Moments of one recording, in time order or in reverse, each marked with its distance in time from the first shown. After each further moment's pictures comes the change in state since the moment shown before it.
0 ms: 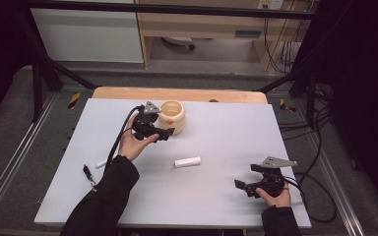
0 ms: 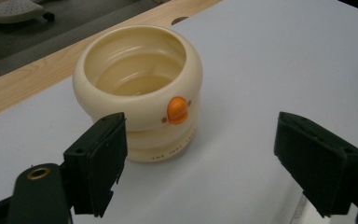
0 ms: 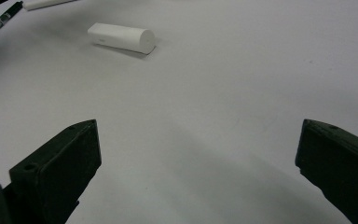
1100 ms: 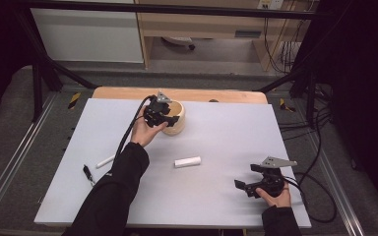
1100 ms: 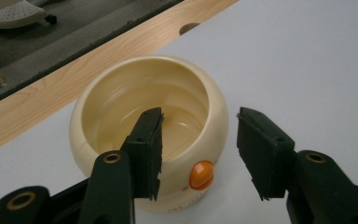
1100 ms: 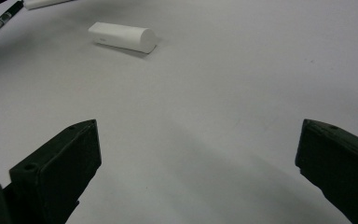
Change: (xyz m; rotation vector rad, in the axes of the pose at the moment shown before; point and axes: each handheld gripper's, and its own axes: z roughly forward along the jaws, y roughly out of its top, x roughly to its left) left arm 0.011 0.027 0.041 0.028 0.014 0.038; right arm 0.000 0.000 0.000 0.002 0.002 -0.001
